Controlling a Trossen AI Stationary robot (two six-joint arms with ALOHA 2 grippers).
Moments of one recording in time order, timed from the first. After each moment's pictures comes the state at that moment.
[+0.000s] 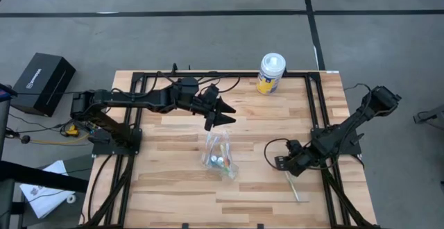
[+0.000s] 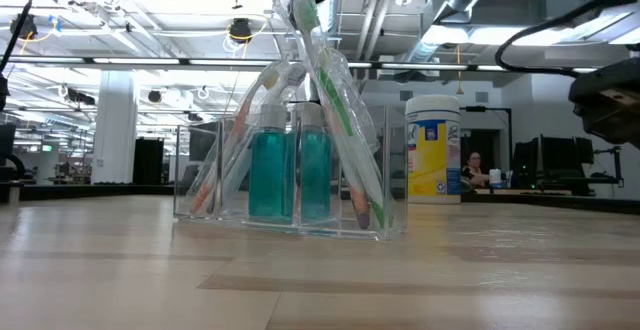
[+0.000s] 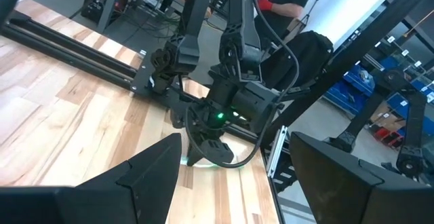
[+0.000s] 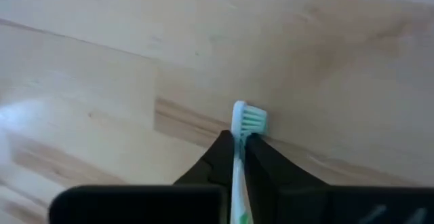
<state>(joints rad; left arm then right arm) 0.14 1.47 1.14 0.15 0.32 -0.50 0.64 1.24 0.47 -0.47 0.14 2.01</state>
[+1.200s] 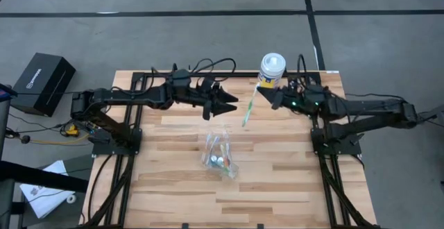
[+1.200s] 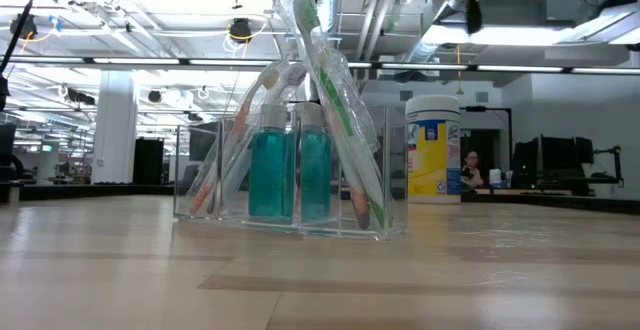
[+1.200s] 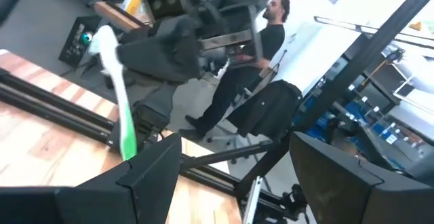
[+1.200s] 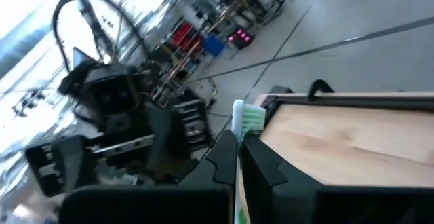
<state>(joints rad) 0.19 1.47 1.14 0.37 0.36 -0.61 -0.05 0.93 0.75 0.14 0.40 0.85</state>
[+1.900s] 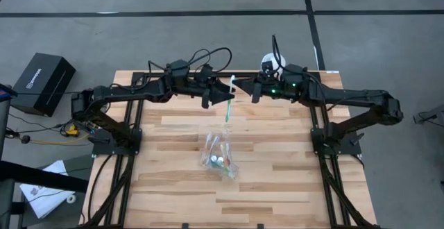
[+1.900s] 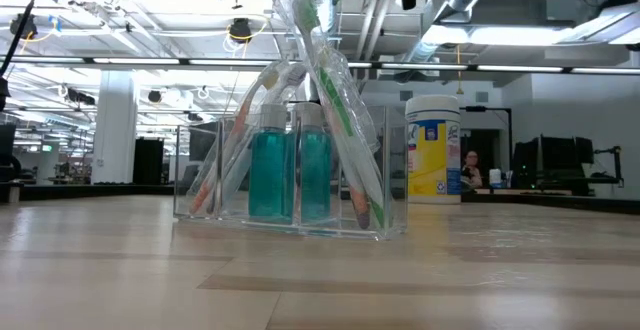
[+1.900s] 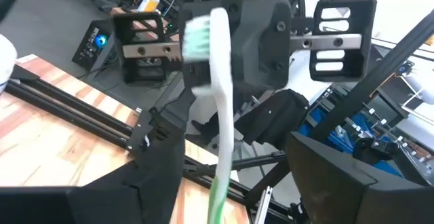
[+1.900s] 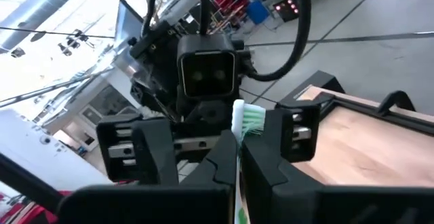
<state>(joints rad) 0.30 1.47 1.14 0.37 0.43 -0.64 -0.18 1.27 1.11 0.14 0.04 0.70</state>
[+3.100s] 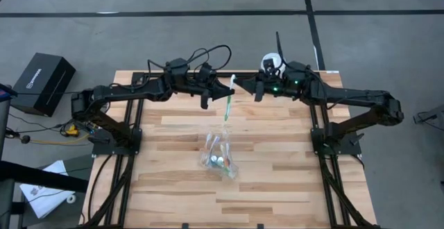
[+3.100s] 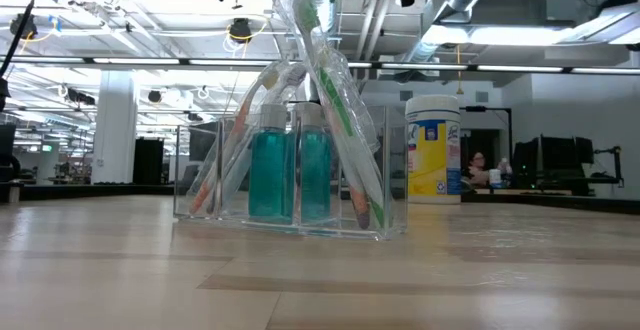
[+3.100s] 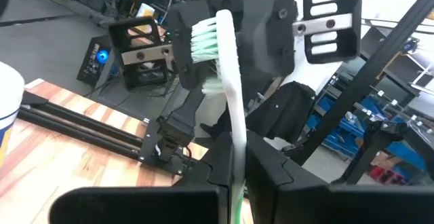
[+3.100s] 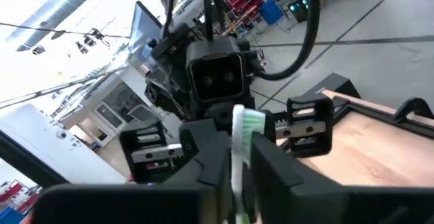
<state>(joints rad) 0.33 1.47 1.14 0.38 0.44 -0.52 -0.21 1.26 1.11 0.16 -0.03 0.70</state>
